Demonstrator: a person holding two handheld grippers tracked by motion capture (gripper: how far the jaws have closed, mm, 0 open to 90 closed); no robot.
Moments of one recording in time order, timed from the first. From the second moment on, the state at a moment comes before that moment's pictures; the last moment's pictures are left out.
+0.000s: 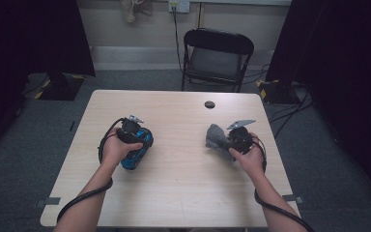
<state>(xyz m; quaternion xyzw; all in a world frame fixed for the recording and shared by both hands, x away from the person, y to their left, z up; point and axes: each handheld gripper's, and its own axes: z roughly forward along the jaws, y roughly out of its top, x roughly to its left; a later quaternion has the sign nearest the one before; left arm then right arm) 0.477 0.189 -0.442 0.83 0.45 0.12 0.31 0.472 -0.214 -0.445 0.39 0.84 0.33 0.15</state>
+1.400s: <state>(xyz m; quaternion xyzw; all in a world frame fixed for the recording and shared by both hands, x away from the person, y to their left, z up) 0.477 0.190 -0.441 0.82 0.46 0.13 0.31 0.468 -0.254 -0.446 0.45 0.80 0.35 0.18</state>
